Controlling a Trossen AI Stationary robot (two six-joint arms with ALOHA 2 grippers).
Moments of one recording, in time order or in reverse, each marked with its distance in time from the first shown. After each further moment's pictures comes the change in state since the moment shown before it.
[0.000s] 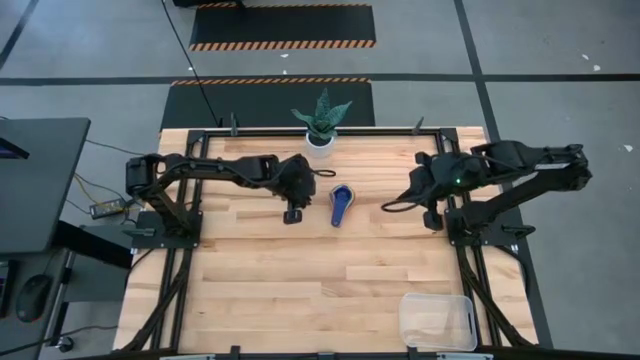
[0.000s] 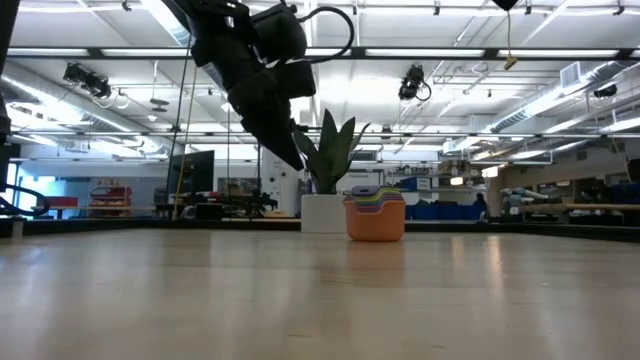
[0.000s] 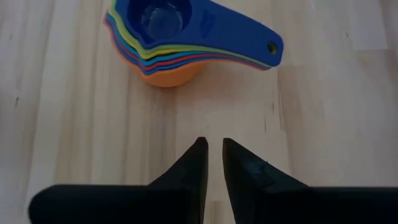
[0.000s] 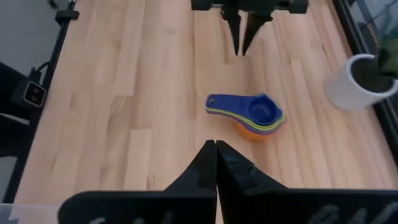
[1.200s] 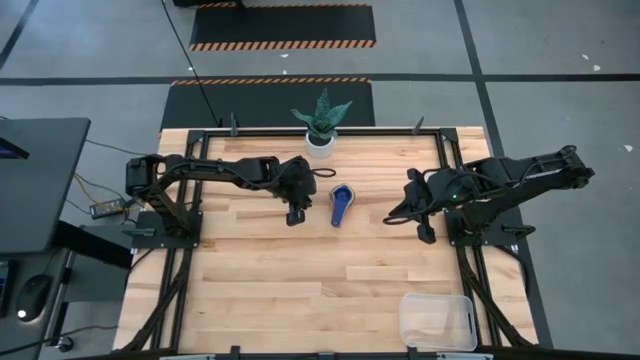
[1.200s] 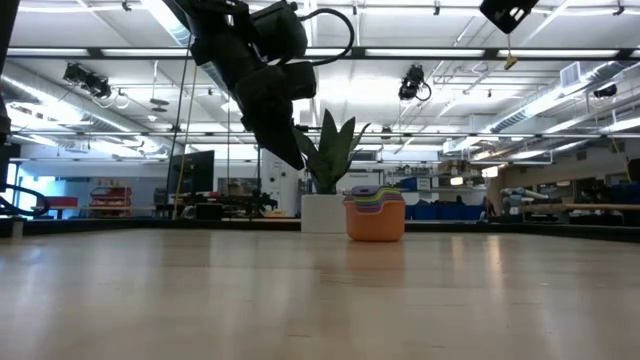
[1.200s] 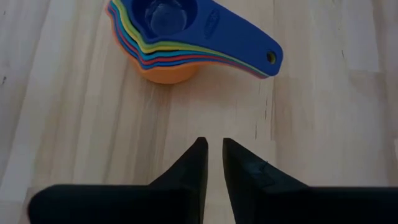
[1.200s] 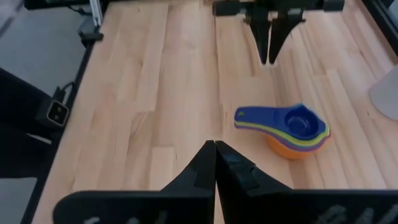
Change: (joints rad) left arm -0.014 0.000 0.000 0.004 -0.002 -0.131; right arm 0.053 -0.077 -0.251 0.283 -0.015 0.081
